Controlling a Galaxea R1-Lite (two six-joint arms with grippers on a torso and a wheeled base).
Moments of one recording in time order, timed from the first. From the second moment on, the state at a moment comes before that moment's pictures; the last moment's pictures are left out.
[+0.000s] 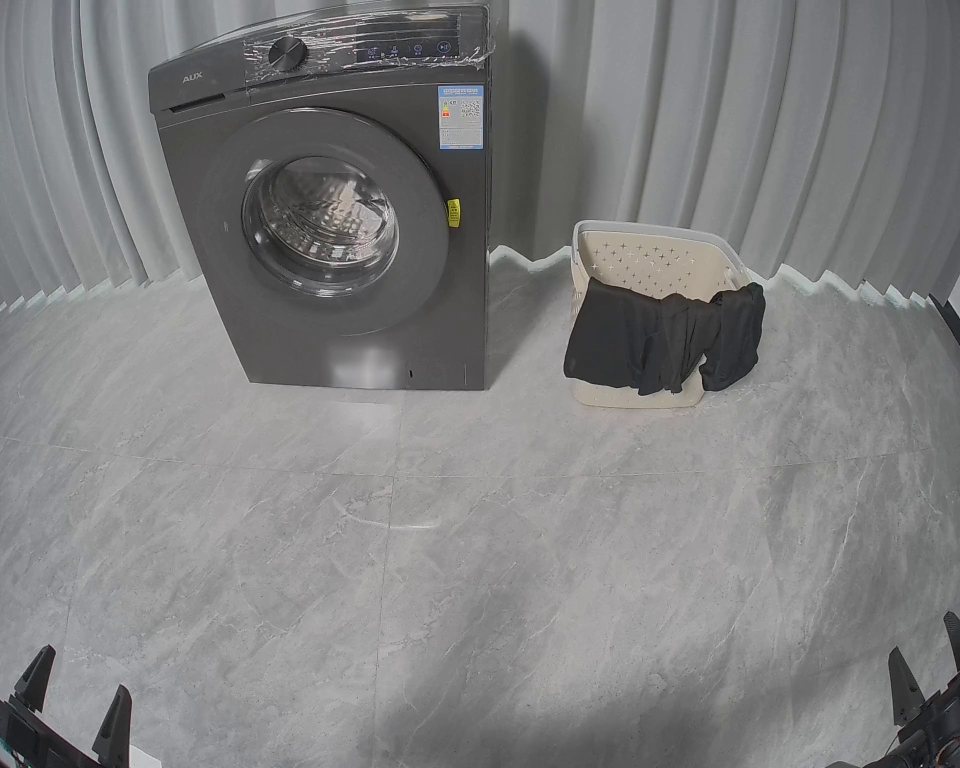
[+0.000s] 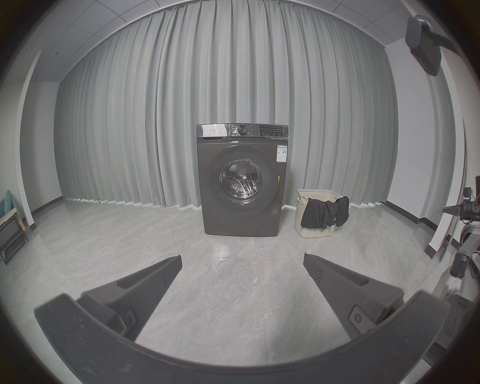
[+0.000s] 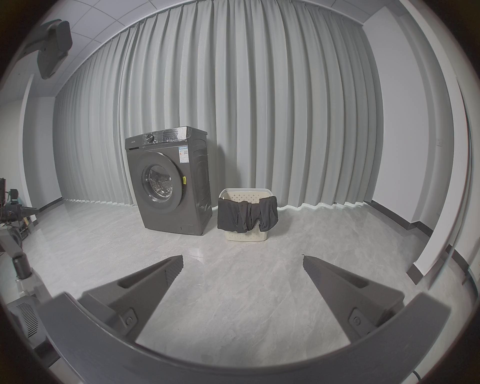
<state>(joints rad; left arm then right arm) 0.00 0.02 -0.02 0.00 -0.01 -0.01 0.00 0.02 -0.02 0.01 0.00 0.00</state>
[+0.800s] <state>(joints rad) 0.00 0.02 -0.02 0.00 -0.01 -0.02 0.00 0.02 -0.02 0.01 0.00 0.00</state>
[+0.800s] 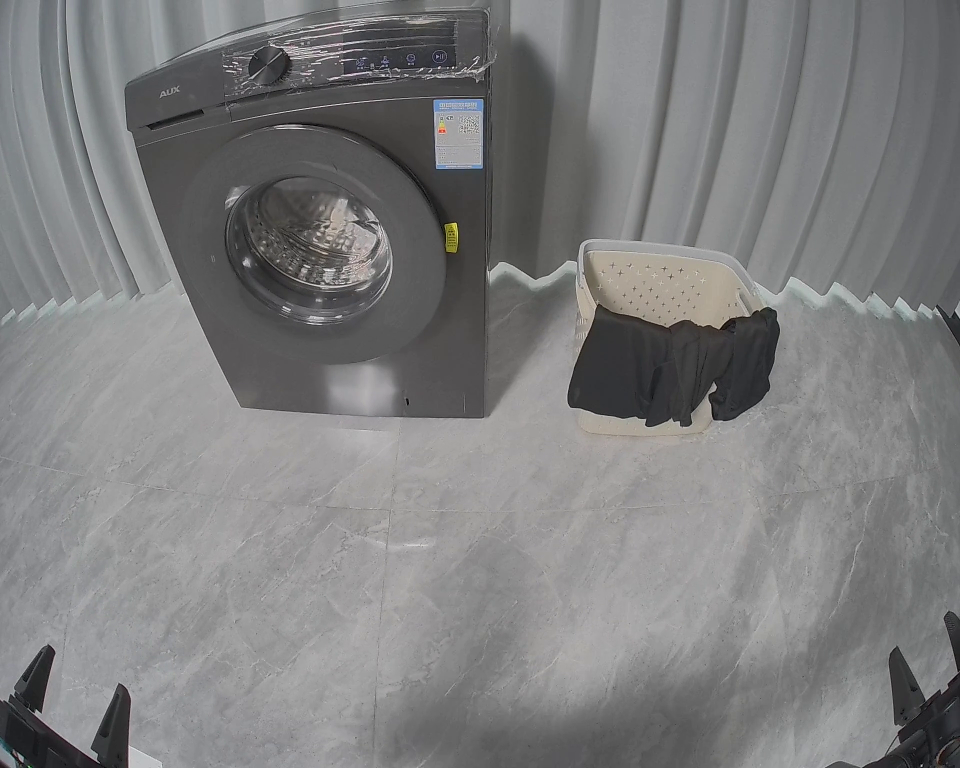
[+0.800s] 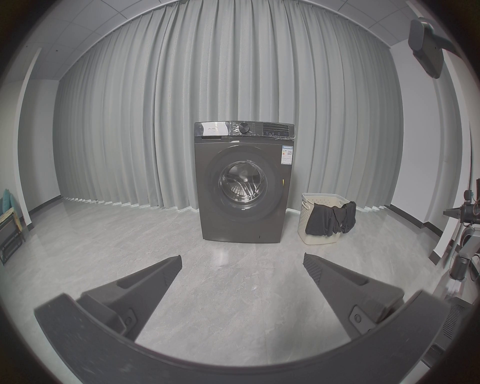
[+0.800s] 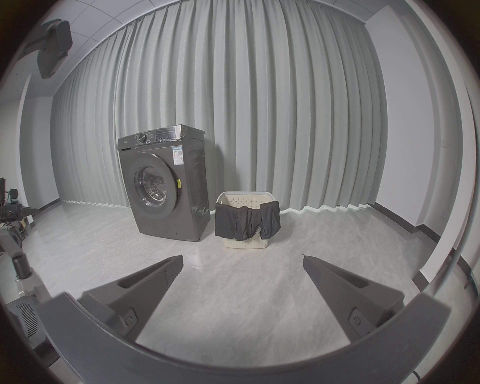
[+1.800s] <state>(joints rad) 0.00 0.02 -0.02 0.00 -0.01 -0.01 0.00 0.02 -0.02 0.01 0.00 0.00</state>
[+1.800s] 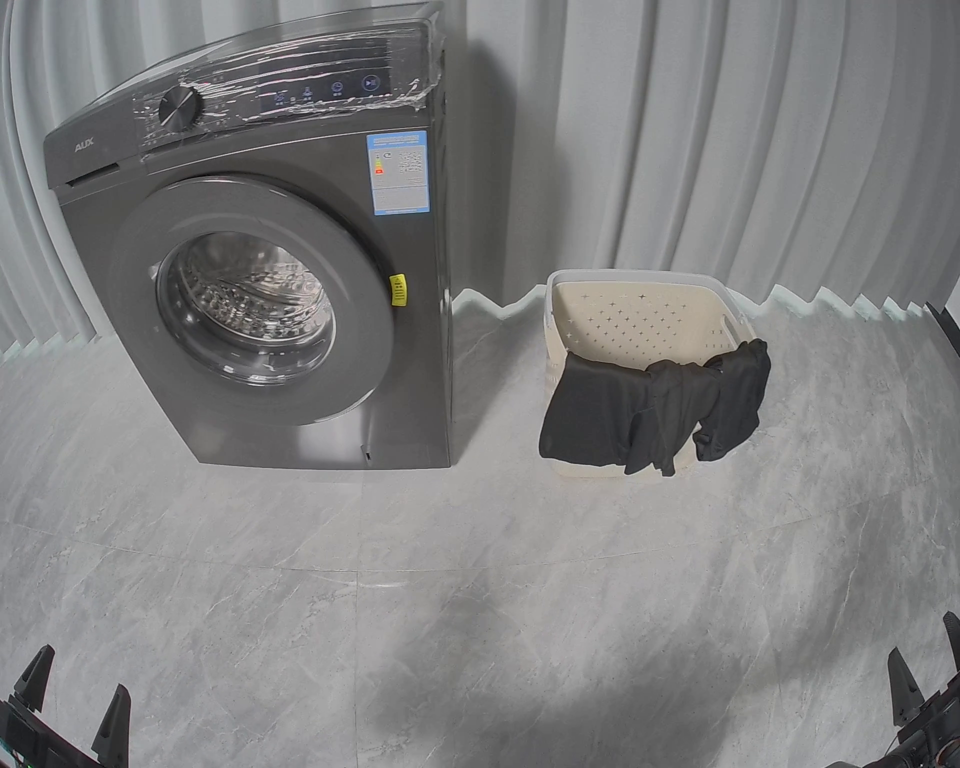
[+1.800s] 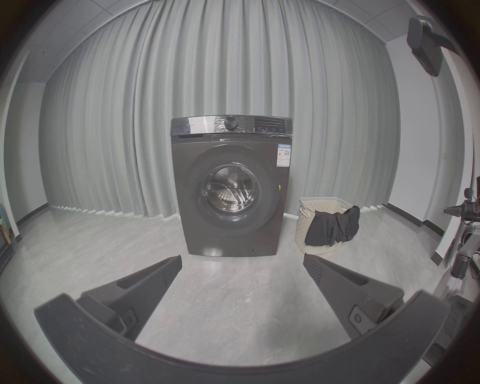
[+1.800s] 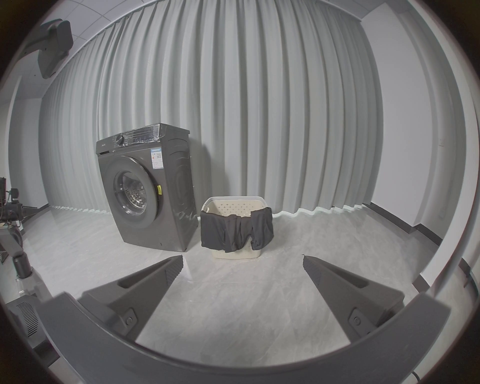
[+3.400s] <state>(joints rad) 0.00 0.02 -0.02 0.00 -0.01 -0.01 0.00 0.02 -0.02 0.01 0.00 0.00</state>
